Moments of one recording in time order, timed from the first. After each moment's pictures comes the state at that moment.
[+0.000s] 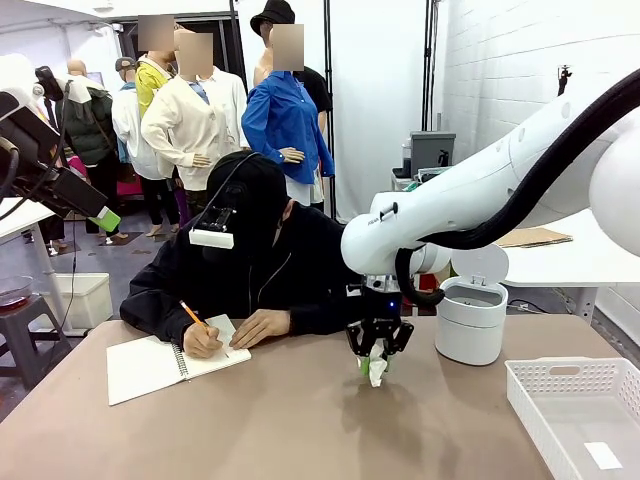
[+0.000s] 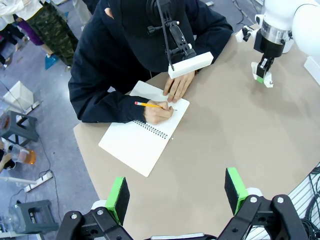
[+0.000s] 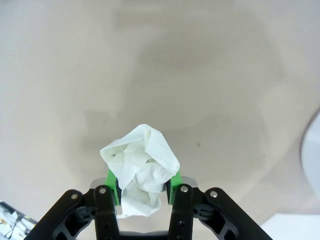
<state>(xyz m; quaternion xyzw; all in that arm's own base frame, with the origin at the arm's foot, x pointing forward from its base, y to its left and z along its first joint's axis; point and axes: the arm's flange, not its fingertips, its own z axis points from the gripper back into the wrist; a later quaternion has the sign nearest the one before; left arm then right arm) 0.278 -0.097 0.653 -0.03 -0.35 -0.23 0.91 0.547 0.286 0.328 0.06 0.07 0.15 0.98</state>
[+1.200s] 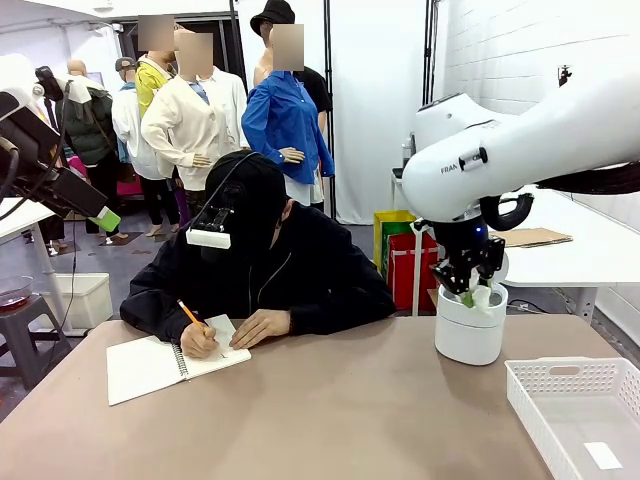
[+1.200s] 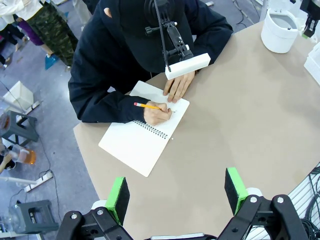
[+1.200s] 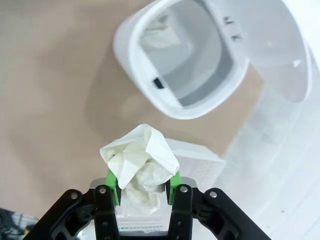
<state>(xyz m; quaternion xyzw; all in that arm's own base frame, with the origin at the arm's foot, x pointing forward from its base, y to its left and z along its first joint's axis) 0.278 -0.097 0.653 -0.03 -0.35 -0.23 0.91 0.509 0.166 0.473 -0.16 -0.01 0.20 0.97</state>
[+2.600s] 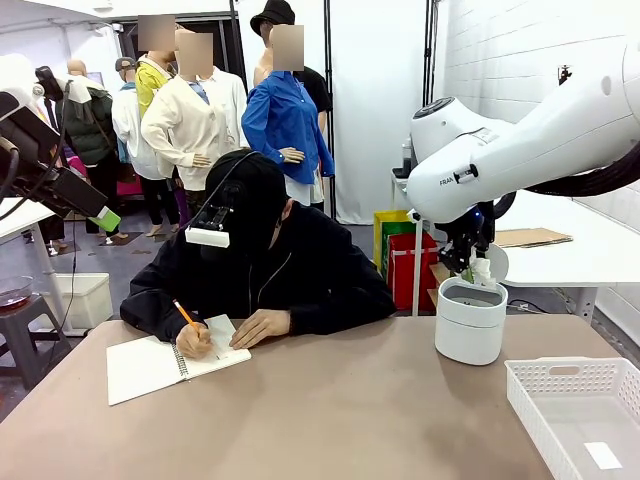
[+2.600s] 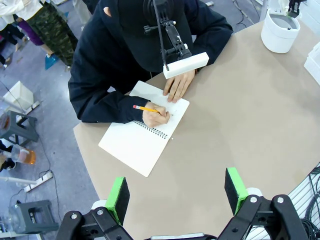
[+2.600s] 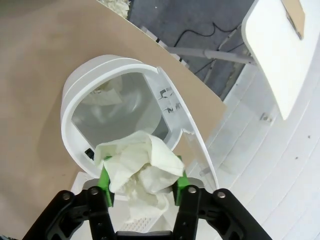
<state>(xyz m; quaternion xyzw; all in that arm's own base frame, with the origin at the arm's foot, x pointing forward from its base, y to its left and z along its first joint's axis) 0.278 -0.097 0.653 -0.03 -0.35 -0.23 0.91 0.582 0.155 0.475 -0.20 -0.06 0.29 0.93</state>
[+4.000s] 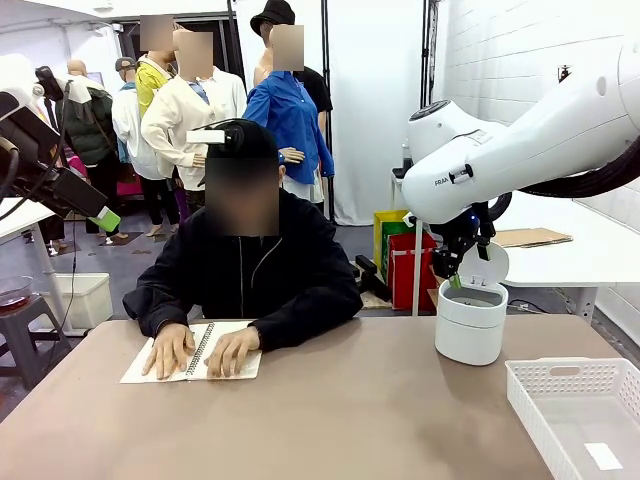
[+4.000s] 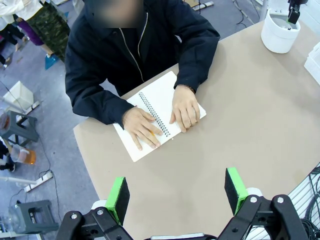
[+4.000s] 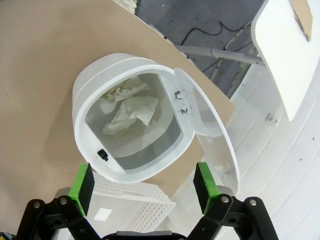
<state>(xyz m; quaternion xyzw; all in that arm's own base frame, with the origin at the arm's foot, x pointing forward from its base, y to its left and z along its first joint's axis) 0.278 -0.097 0.653 -0.03 -0.35 -0.23 0.91 0.579 0.162 0.469 -0.19 -0.05 0.29 0.94</state>
